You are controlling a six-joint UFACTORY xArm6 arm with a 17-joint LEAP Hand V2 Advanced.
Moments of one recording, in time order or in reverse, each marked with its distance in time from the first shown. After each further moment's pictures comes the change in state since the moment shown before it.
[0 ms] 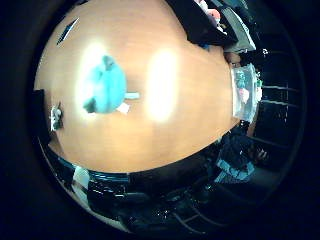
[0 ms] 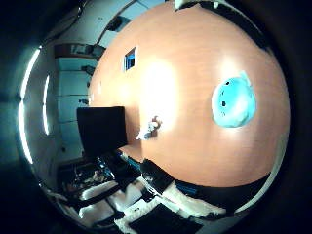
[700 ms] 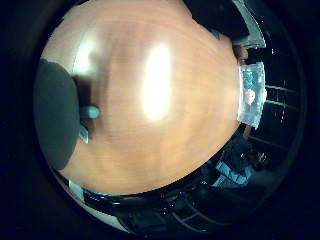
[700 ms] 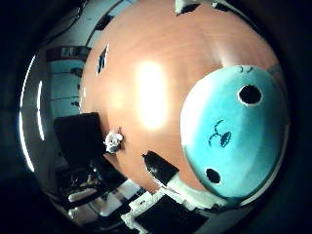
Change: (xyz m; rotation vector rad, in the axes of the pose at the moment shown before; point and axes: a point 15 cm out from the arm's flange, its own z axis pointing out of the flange) arm 0.061 -0.010 0.088 -0.061 0.072 0.032
